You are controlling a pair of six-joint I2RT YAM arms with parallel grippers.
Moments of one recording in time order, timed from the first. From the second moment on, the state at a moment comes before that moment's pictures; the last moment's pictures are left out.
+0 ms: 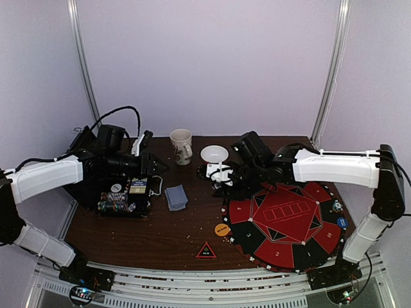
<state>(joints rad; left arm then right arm) -0.49 1.34 0.94 -0.19 0.54 -0.47 0.90 1.67 1.28 -0.37 -0.14 -0.62</state>
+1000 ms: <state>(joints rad) -0.49 1.24 0.89 -0.31 0.45 -0.41 1.10 1.76 0.93 -0.23 -0.20 -0.46</state>
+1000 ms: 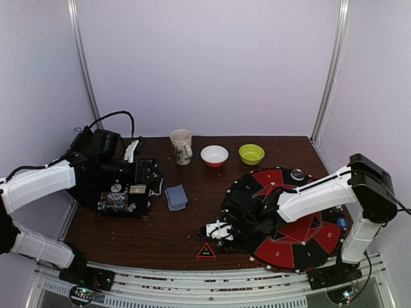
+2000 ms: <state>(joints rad) -0.49 1.25 0.91 -0.37 0.40 -0.38 1.07 1.78 0.92 -0.19 -0.25 -0.44</state>
